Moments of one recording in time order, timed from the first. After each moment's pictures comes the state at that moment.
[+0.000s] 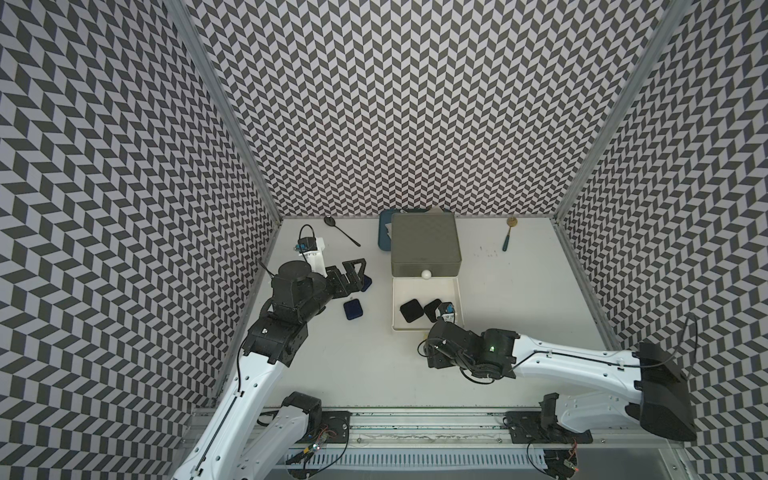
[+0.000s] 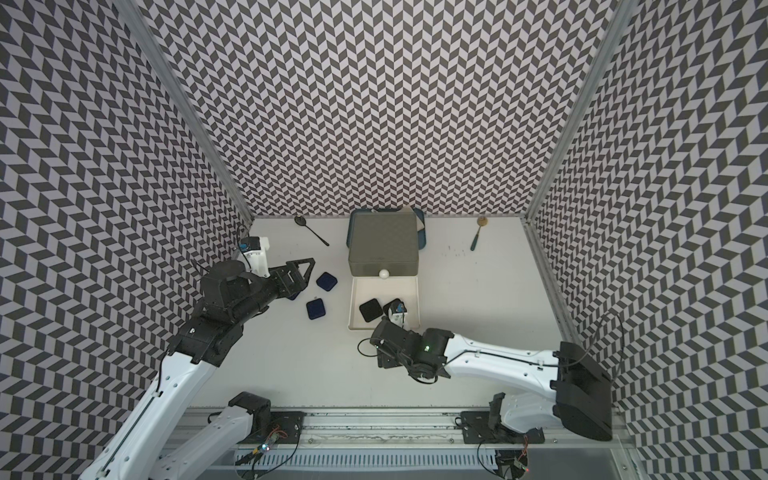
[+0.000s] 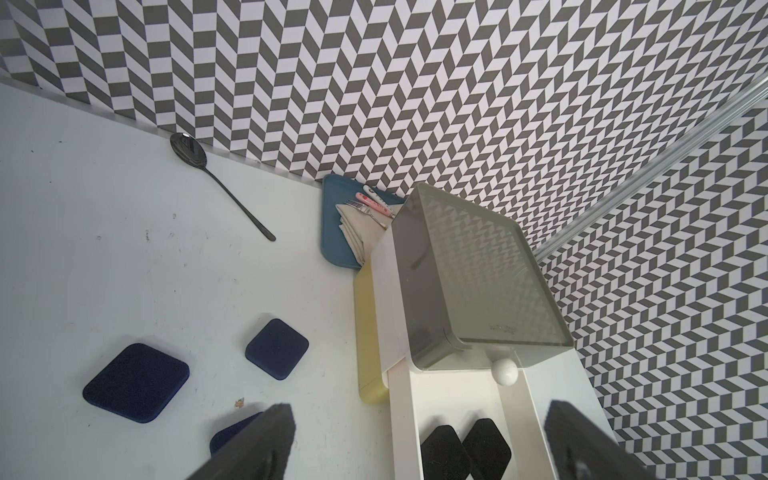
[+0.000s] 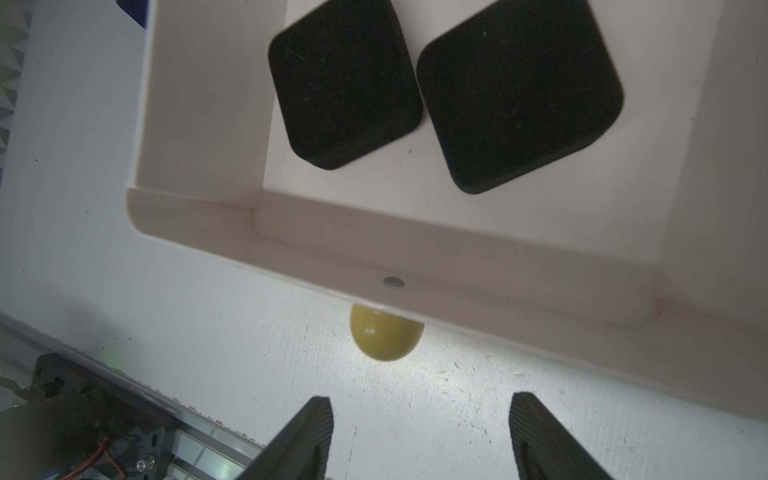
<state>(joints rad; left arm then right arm) -0.29 0.83 0.92 -0.42 0.15 -0.53 1.16 1.35 0.89 -0.60 0.26 0.92</state>
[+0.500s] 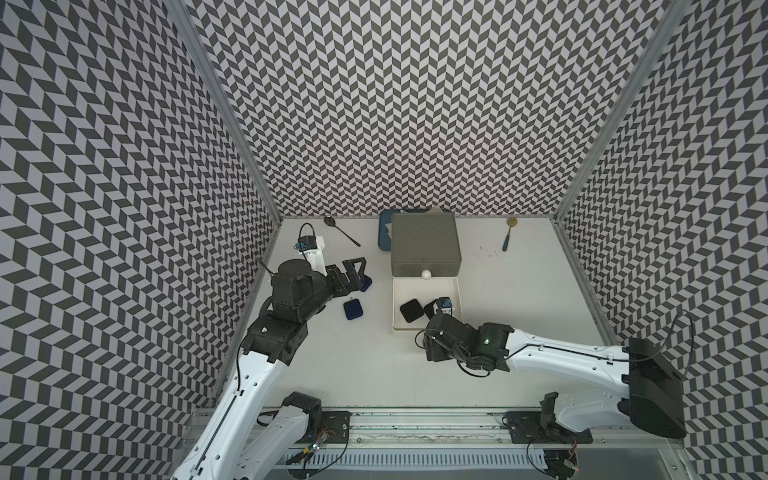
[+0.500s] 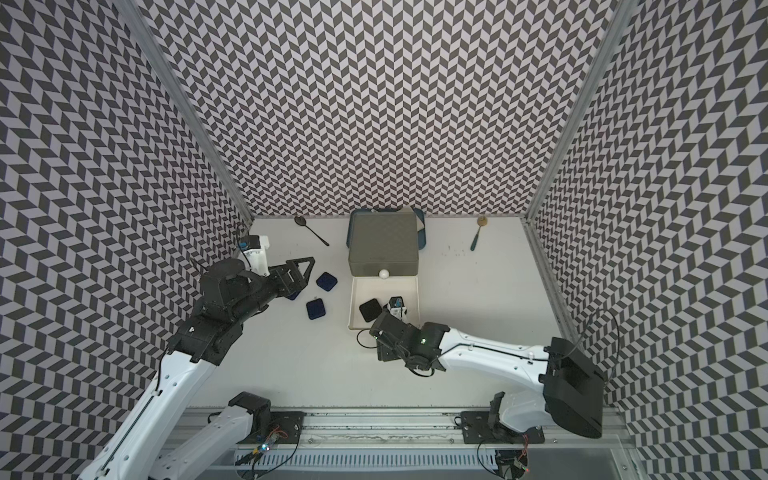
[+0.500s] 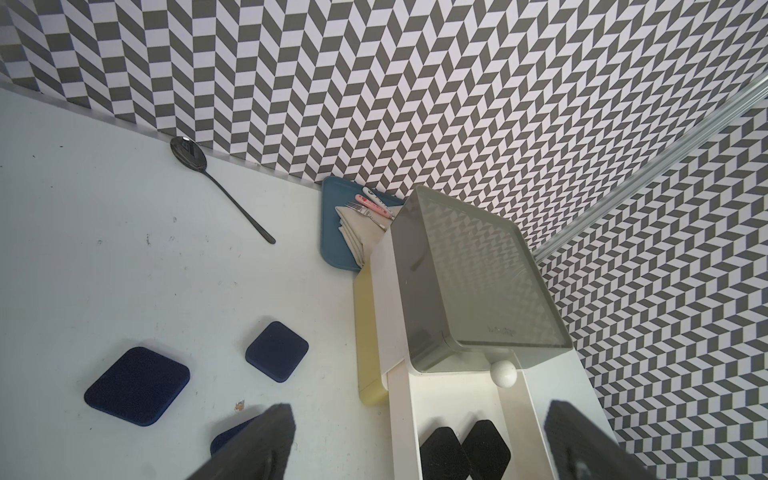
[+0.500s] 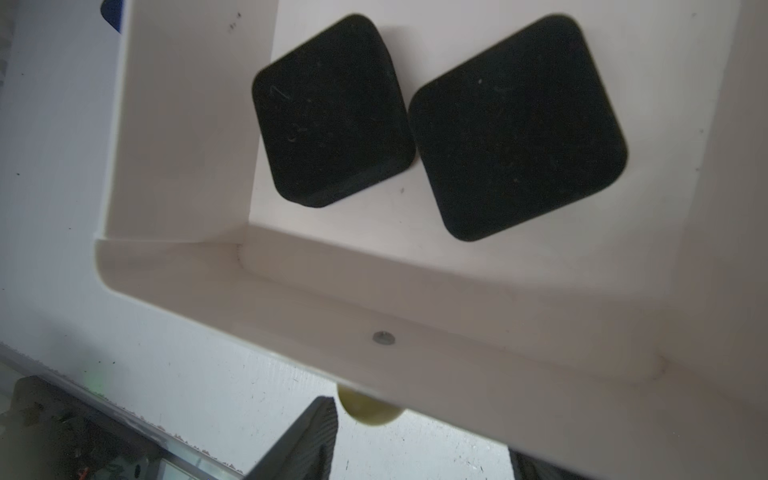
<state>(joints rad) -0.29 0.83 0.93 -0.42 0.15 -0.52 1.11 1.39 0.91 -0.55 0.25 0.86</state>
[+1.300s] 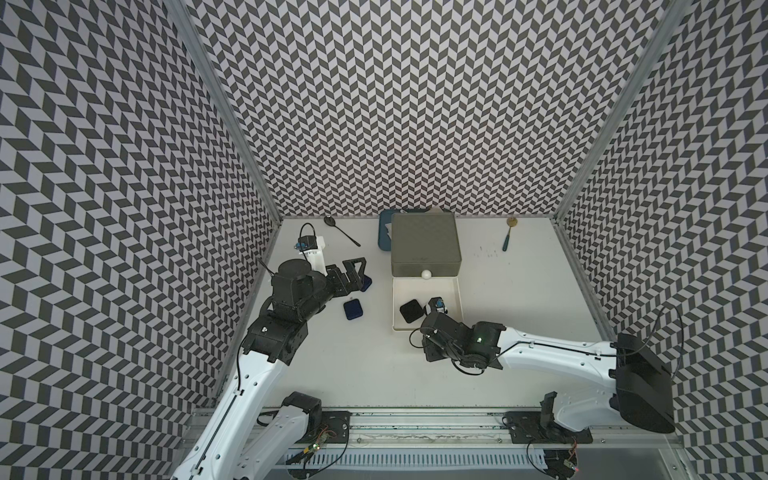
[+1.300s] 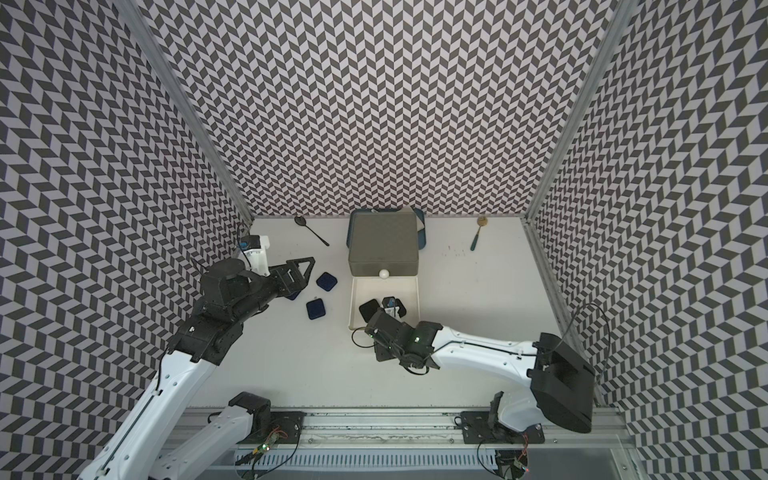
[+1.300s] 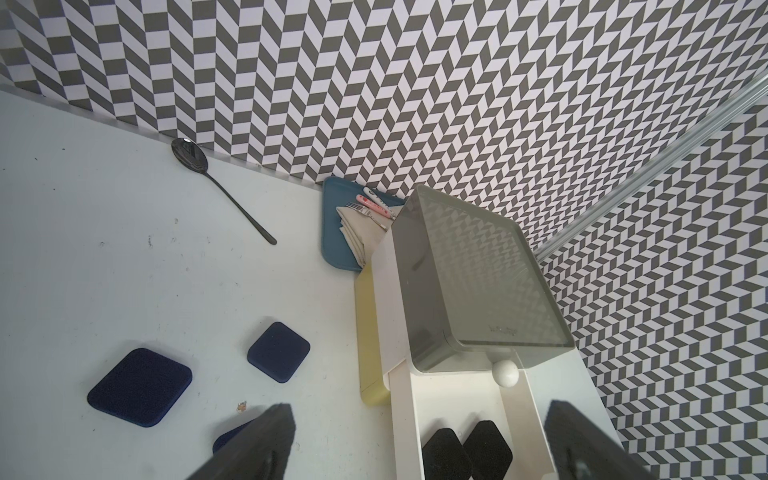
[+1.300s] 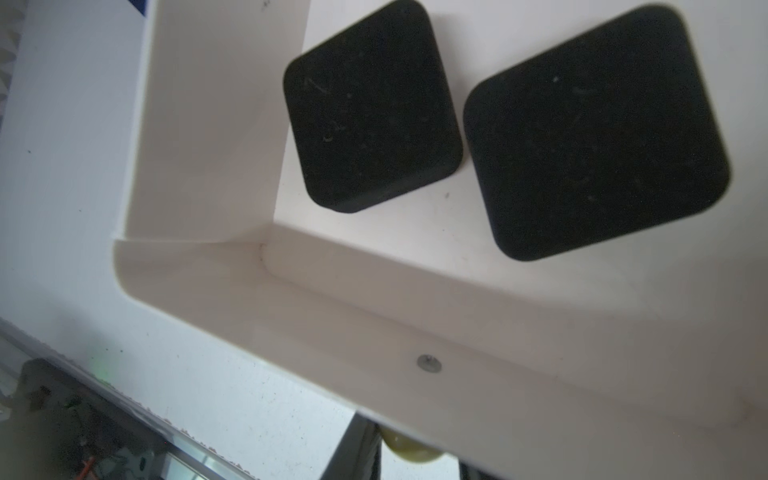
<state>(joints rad) -0.29 0.84 0.93 -0.42 0.15 -0.52 1.11 1.44 0.92 -0.51 0.22 0.83</state>
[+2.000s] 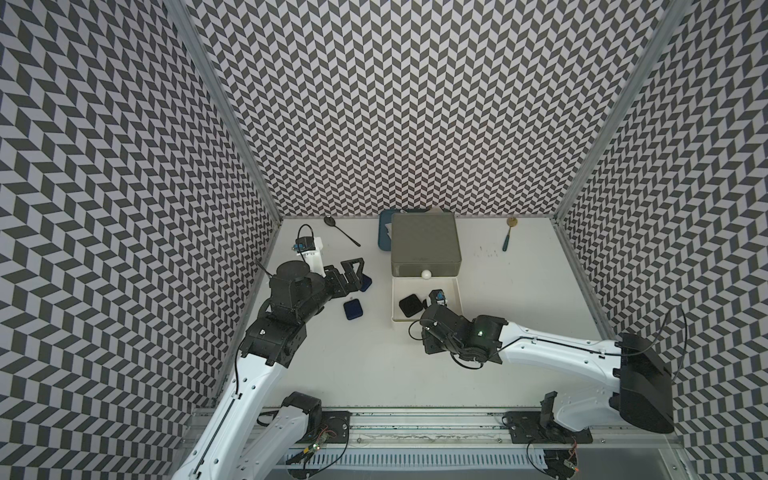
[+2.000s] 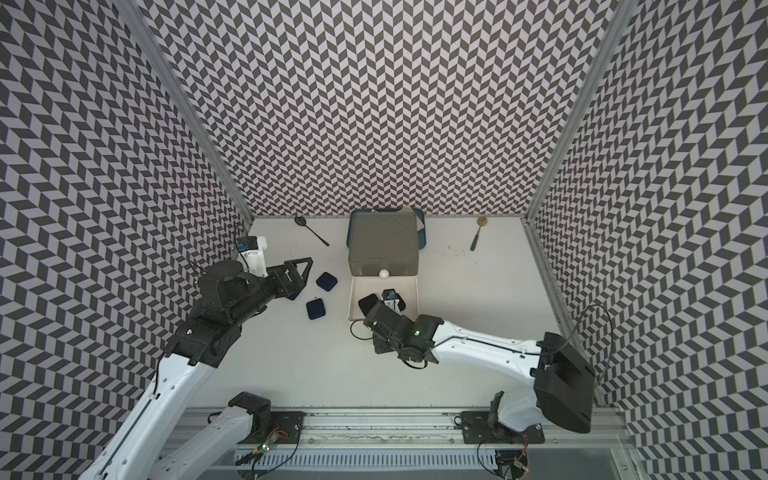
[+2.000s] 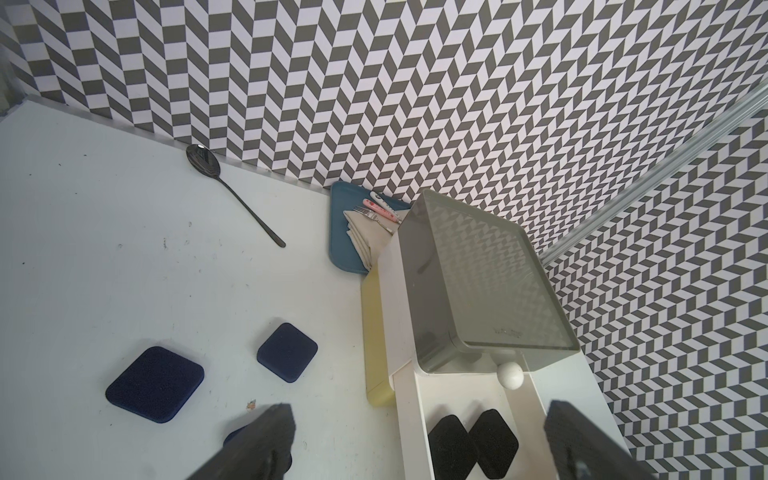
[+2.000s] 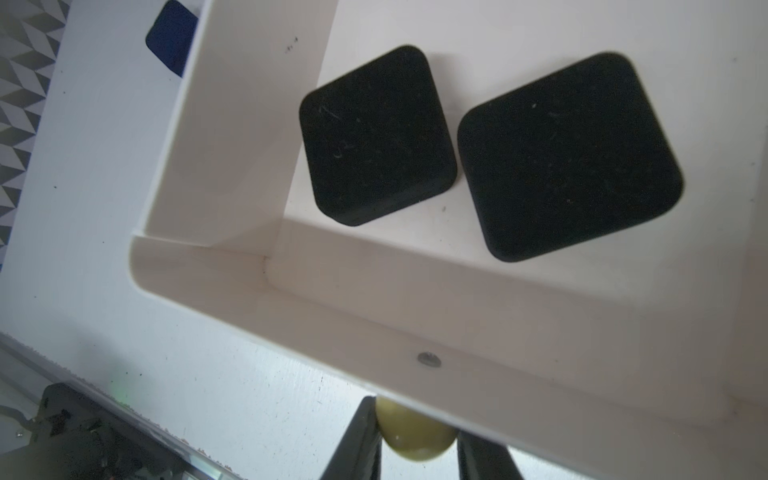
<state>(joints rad) -0.29 0.82 0.93 -0.44 0.13 -0.51 1.07 1.44 1.00 -0.55 0.25 0.81</state>
